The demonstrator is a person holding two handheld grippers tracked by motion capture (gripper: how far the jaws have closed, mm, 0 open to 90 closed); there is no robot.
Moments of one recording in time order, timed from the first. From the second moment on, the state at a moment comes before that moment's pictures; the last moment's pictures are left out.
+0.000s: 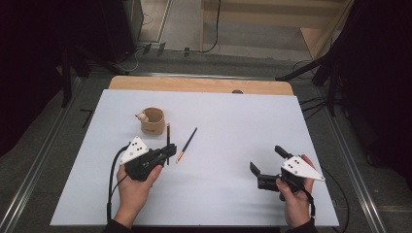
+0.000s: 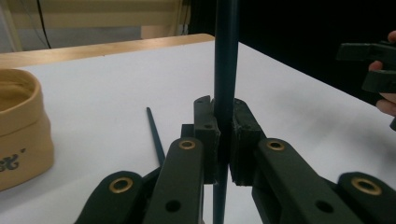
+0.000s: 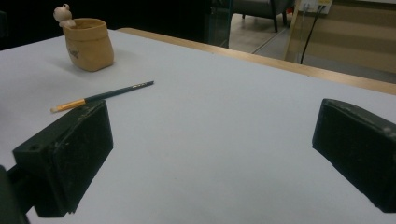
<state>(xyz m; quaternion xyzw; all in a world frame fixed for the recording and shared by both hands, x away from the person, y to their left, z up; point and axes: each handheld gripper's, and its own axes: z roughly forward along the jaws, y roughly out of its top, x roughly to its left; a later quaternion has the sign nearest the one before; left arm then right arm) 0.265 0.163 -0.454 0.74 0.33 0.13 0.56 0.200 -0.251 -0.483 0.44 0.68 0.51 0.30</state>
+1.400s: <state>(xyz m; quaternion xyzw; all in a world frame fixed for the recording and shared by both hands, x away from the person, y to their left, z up) 0.313 0.189 -0.422 0.71 0.38 0.18 0.57 0.180 -0.293 -0.499 0.45 0.68 0.50 0.28</state>
